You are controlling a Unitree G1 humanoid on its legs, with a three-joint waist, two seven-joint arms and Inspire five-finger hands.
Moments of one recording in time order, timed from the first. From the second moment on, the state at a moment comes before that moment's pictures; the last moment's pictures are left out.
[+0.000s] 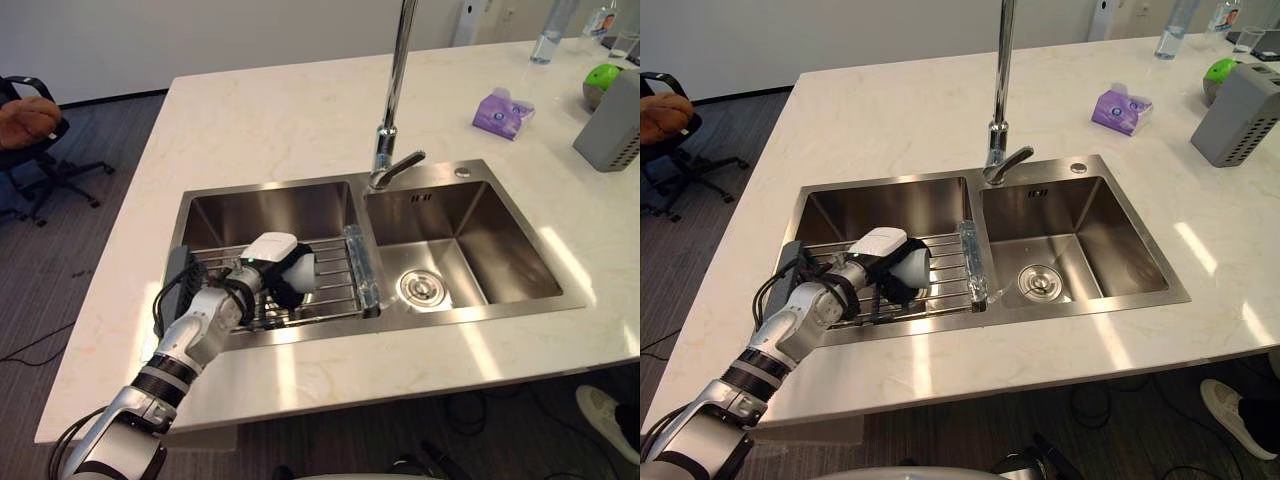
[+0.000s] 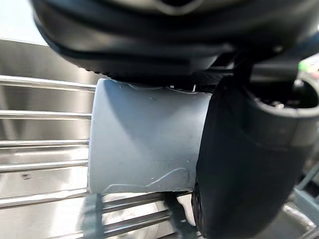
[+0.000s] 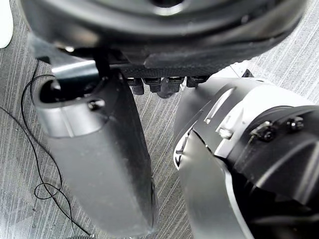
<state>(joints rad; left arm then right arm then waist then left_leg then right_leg) -0.41 0.52 -0.43 0.30 0.67 -0.08 -0.14 0.21 -0.16 -0.37 1.06 0.64 0.20 0.21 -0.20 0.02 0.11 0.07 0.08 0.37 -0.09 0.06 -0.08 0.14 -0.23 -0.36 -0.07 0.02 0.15</state>
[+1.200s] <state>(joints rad) -0.04 0.47 0.15 -0.16 -0.52 -0.47 -0.05 0.28 -0.09 -0.62 1.10 0.64 0.13 0.27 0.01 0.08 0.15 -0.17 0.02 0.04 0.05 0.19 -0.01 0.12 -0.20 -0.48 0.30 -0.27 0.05</state>
